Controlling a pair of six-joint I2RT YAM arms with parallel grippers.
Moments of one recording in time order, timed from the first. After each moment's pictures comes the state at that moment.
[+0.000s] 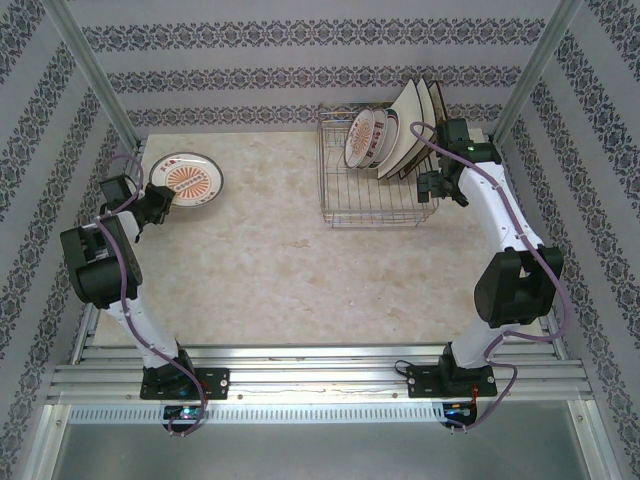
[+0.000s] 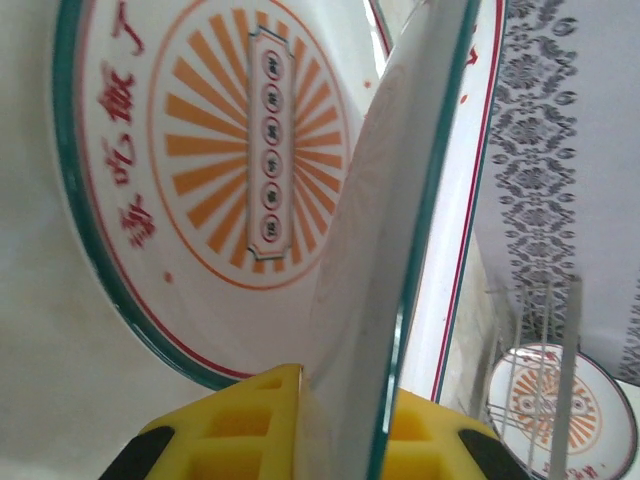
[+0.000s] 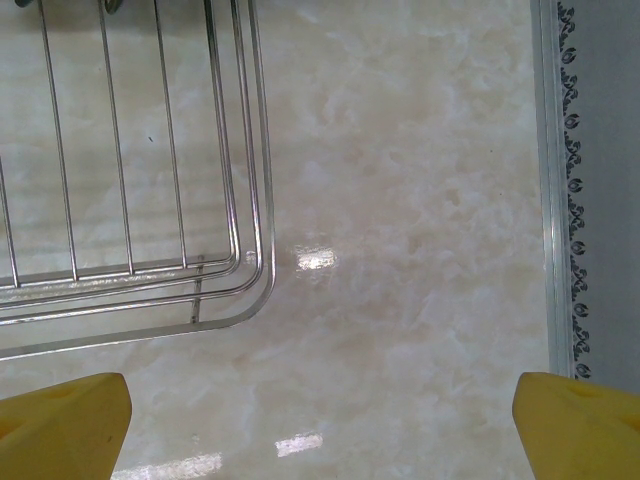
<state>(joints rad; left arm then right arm) 0.46 1.93 1.12 0.11 0.65 -0.82 0.07 1.69 1.61 -1.09 0.26 0.08</state>
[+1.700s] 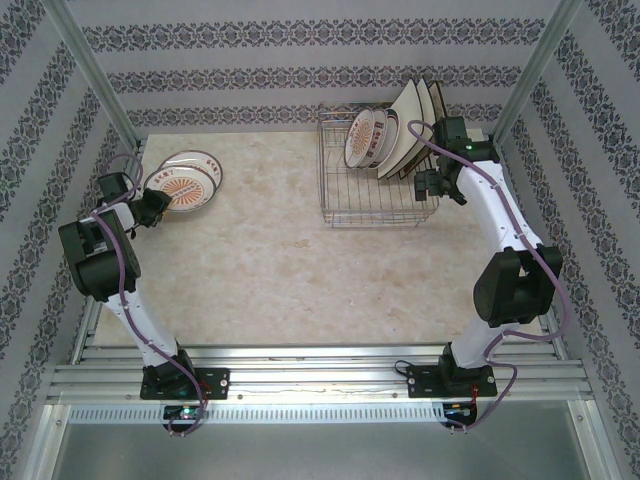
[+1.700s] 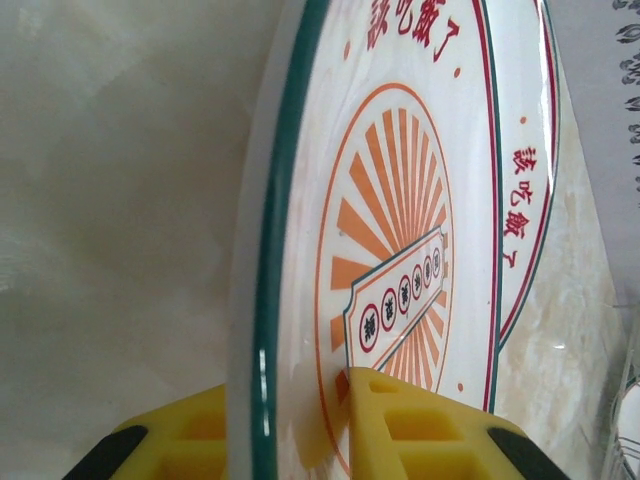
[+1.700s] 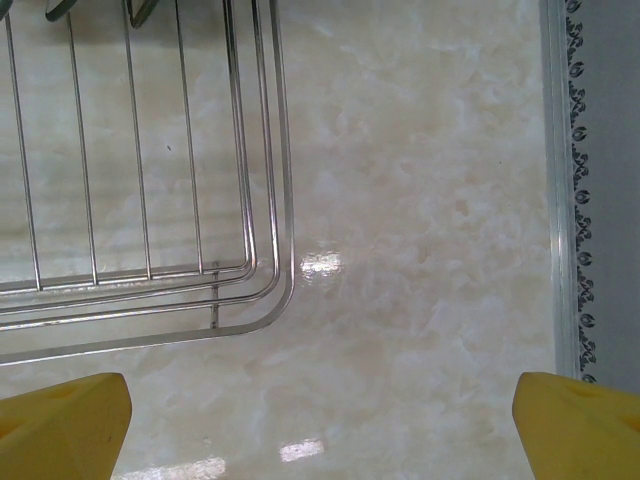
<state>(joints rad) 0.48 1.99 1.24 -0.14 0.52 -0.62 0.08 1.70 1.63 -1.09 0.25 0.08</state>
